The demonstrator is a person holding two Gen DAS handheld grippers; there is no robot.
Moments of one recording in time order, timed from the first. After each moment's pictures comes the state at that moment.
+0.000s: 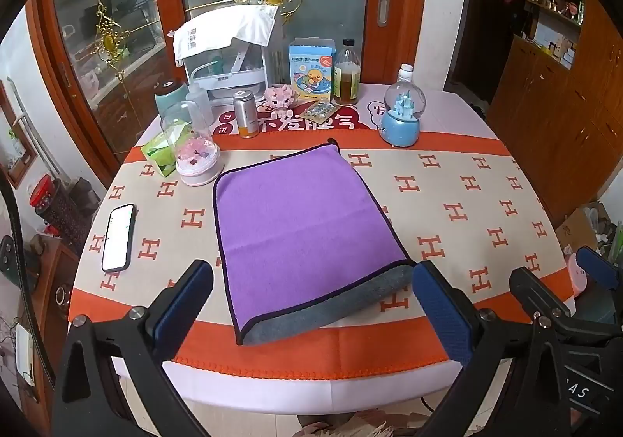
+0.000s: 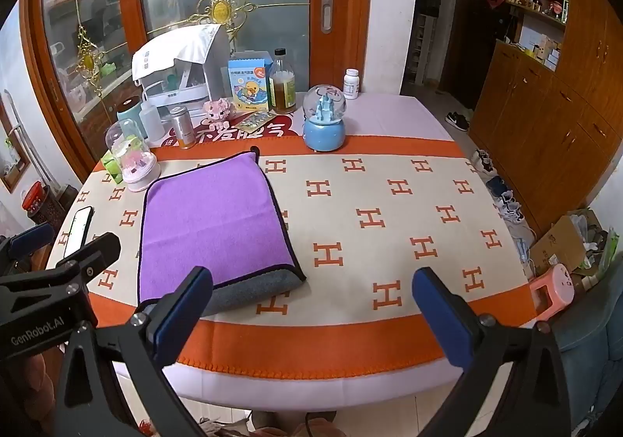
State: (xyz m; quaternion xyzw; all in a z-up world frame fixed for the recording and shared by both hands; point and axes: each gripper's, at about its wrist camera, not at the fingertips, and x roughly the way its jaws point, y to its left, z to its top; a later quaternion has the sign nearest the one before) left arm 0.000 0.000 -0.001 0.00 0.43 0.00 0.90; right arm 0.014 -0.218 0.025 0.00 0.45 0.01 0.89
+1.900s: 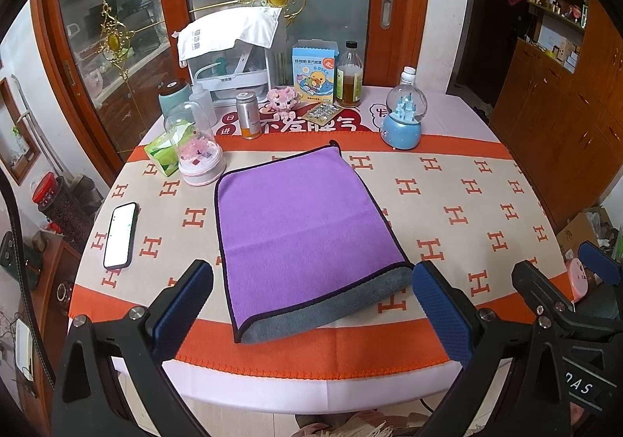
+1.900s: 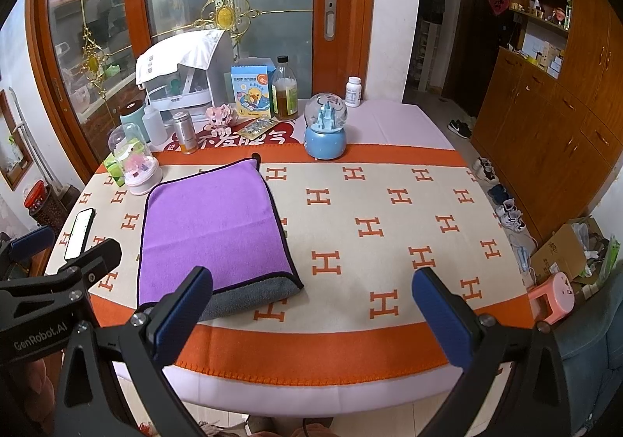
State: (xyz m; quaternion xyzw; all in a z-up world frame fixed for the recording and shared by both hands) left arm 0.002 -0.002 0.000 0.00 0.43 0.01 0.90; right arm 0.016 -0.223 0.029 0.00 0.45 0.01 0.89
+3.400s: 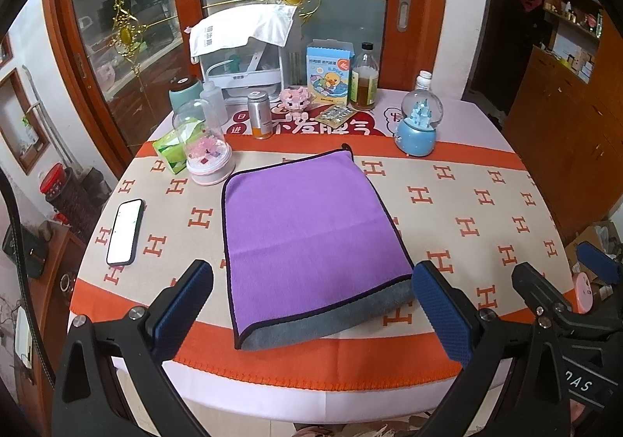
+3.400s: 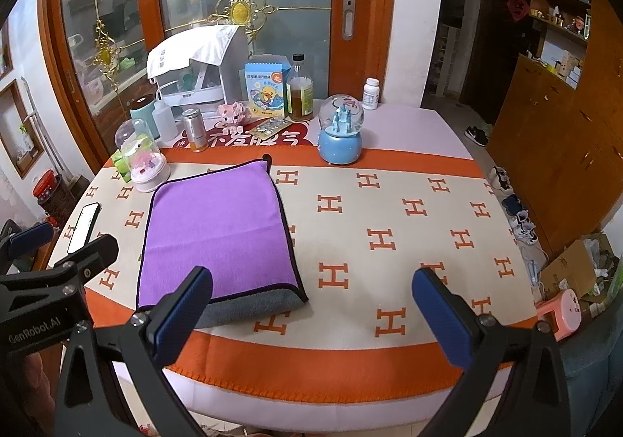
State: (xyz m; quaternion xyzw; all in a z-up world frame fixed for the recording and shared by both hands) left arm 0.014 0.004 -0.001 -0.02 0.43 0.04 0.90; right arm 0.041 -0.221 0.020 -0.01 0.45 0.04 0.89
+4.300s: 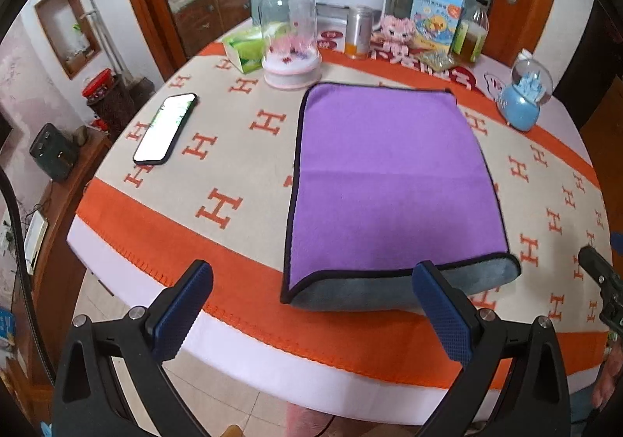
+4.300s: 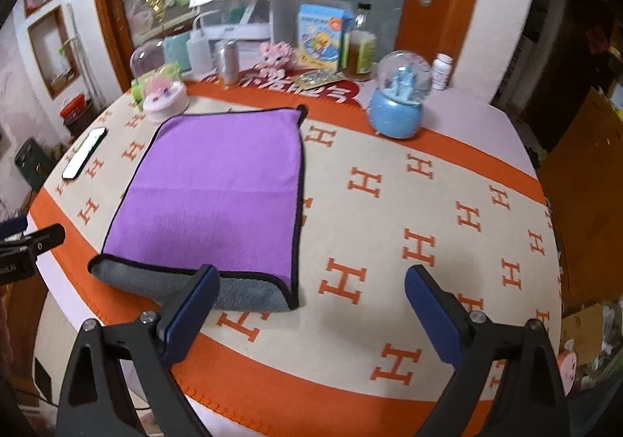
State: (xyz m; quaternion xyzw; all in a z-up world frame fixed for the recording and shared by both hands) left arm 0.013 0.078 -0.116 -0.09 0.51 0.16 0.84; right arm 0.103 -0.217 -0.075 -0.10 0.49 0.16 0.85
